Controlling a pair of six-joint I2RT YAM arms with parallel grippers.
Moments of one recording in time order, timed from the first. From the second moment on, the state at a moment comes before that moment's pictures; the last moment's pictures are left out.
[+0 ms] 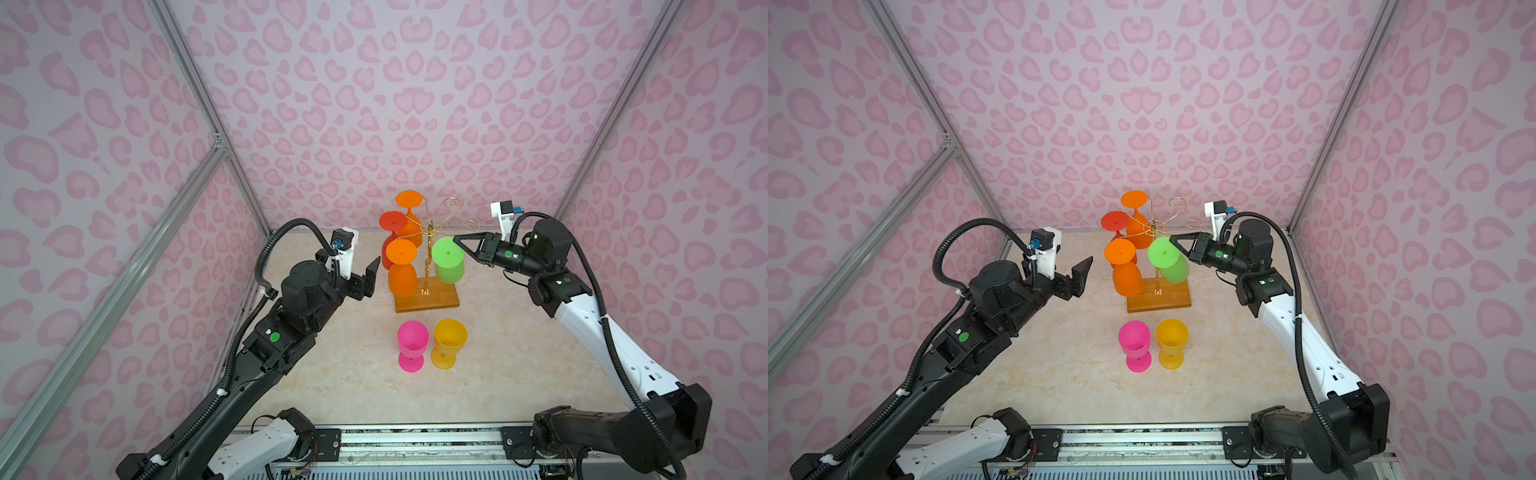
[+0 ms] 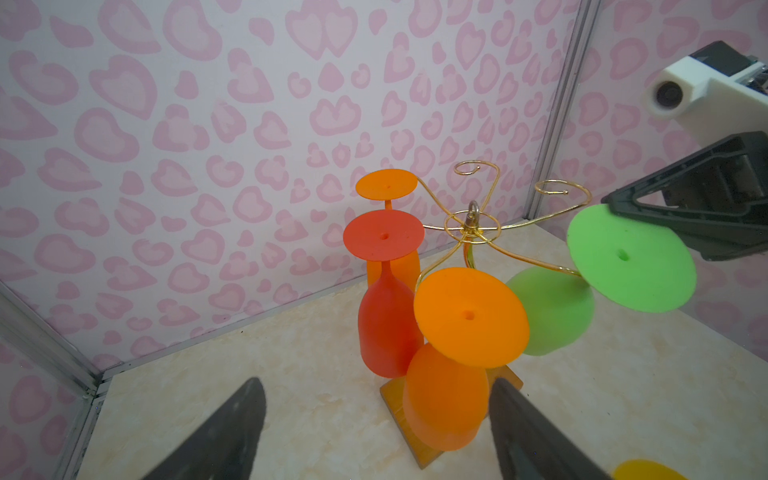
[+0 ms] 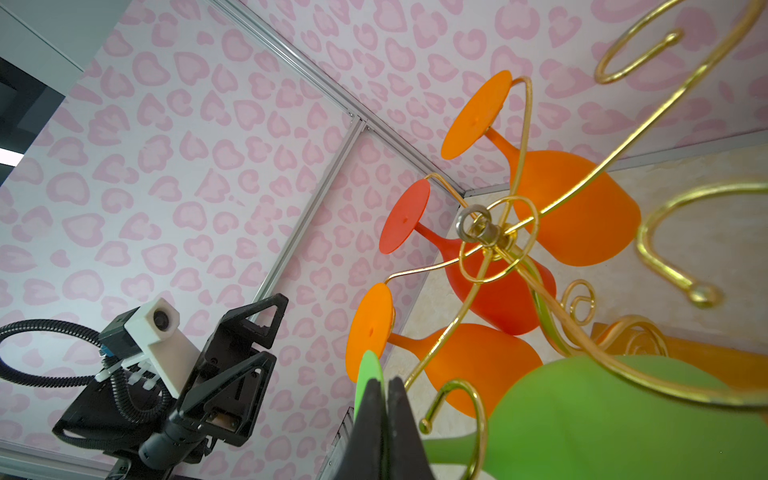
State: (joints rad) left arm -0.64 0.97 1.14 -0.32 -0.22 0.02; right arm 0.28 1.30 1.19 0.02 -0.77 0.88
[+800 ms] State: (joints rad) left arm -0.63 0.98 1.13 -0.32 -0.21 0.02; right arm 0.27 1.38 1.27 0.00 -0.73 0.85
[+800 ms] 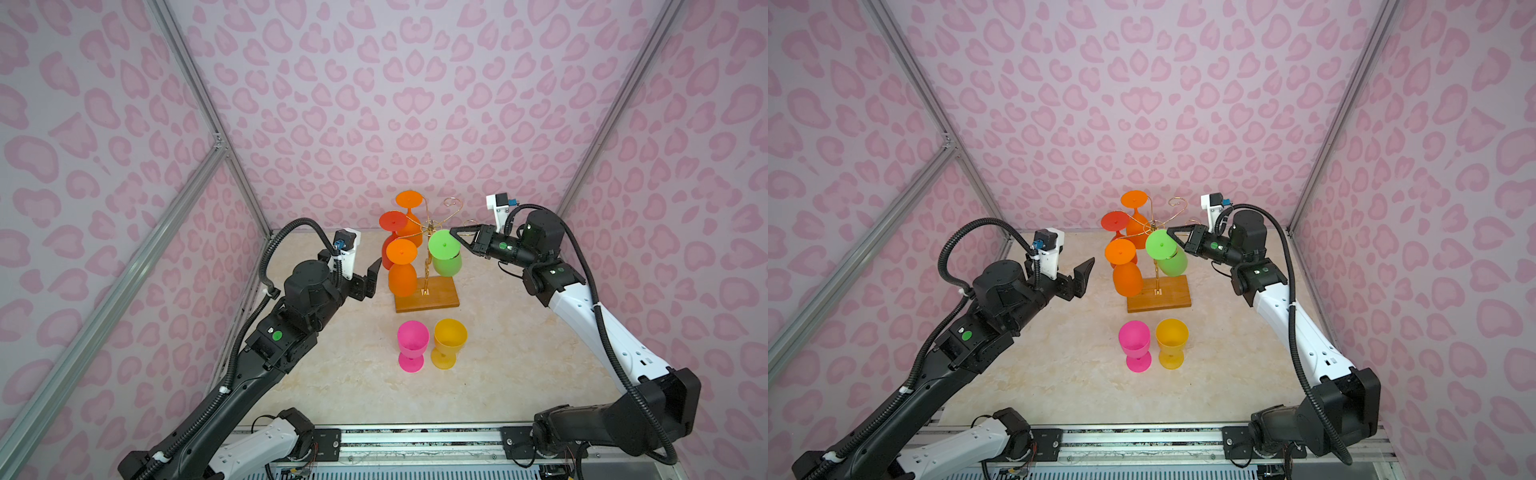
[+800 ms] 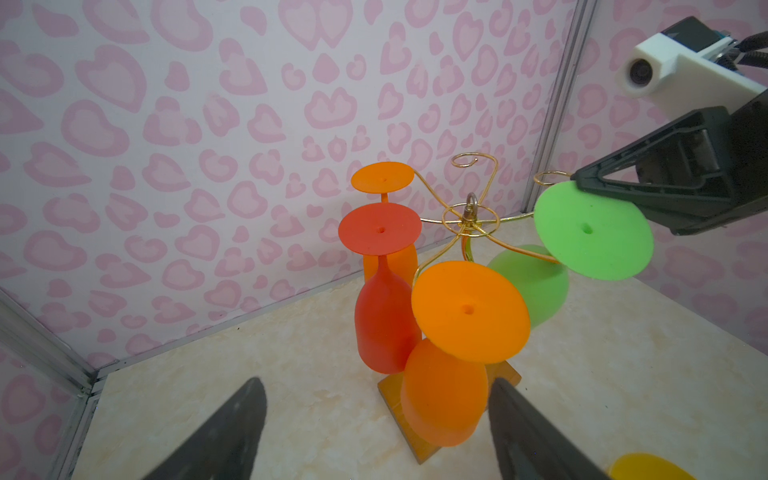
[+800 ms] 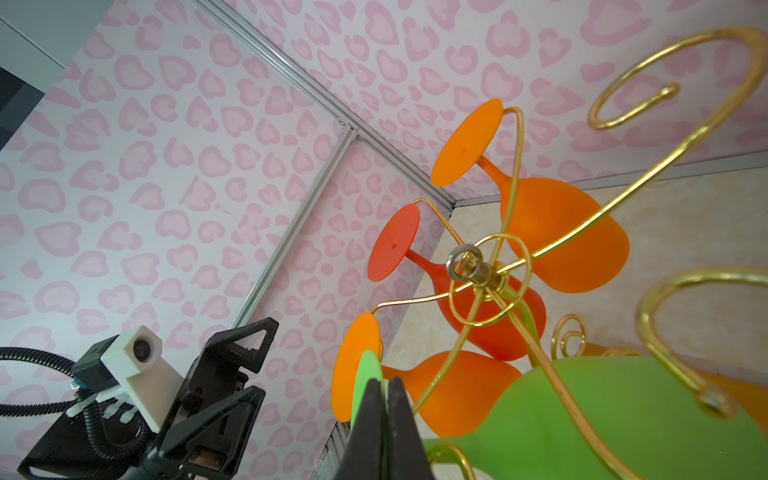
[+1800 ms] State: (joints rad) left arm -0.63 0.99 1.13 -0.32 -0.19 0.02; right arm 0.14 1.27 1.20 0.05 -0.74 0.90
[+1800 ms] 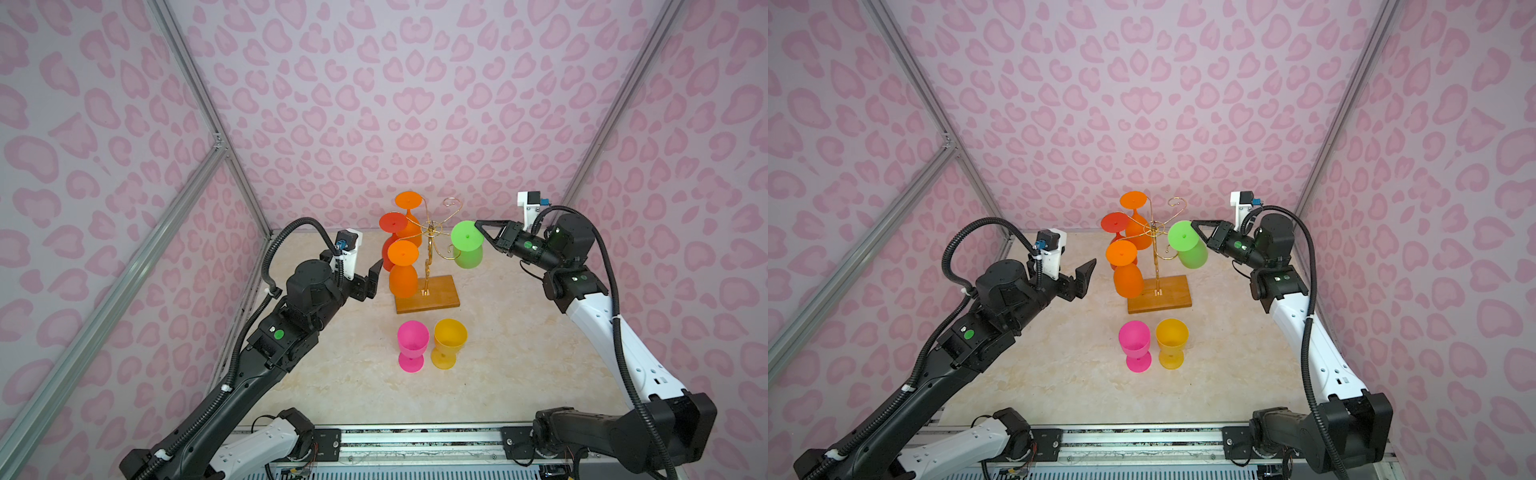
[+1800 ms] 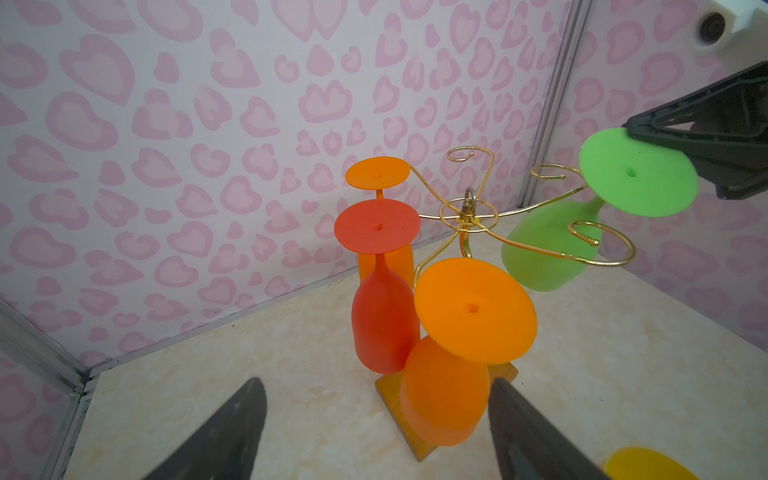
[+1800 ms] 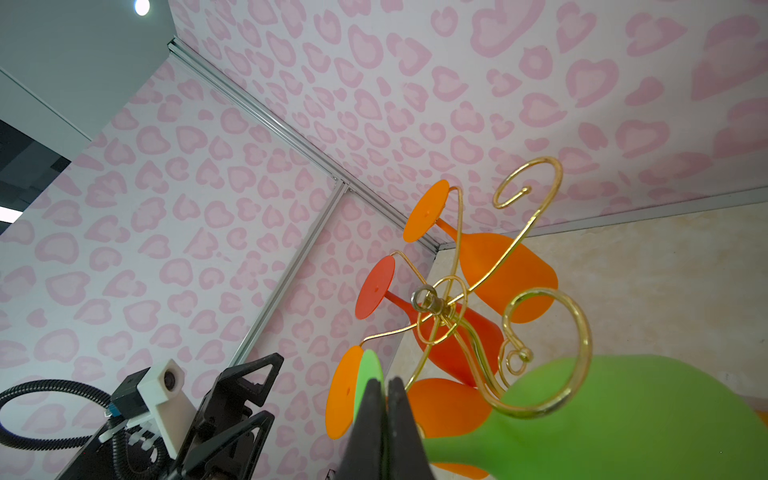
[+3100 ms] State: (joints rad) left arm -0.51 1.09 1.17 -0.21 0.19 -0.10; right arm -0.07 0.99 1.16 0.33 -0.67 1.13
